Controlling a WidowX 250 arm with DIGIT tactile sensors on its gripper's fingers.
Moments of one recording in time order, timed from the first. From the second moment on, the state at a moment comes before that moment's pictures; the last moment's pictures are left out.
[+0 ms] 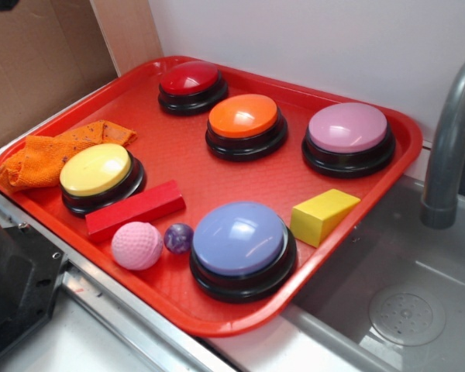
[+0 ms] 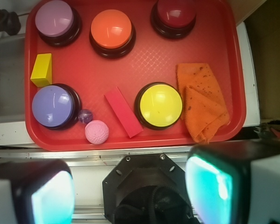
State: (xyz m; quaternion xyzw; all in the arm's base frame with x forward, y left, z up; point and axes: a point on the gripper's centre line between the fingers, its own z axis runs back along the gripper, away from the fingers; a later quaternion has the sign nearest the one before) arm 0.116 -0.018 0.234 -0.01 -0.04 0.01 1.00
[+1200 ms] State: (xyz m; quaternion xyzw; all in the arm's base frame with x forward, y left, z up) arm 0.157 -0.052 0.142 0.01 -0.02 -0.33 0.94
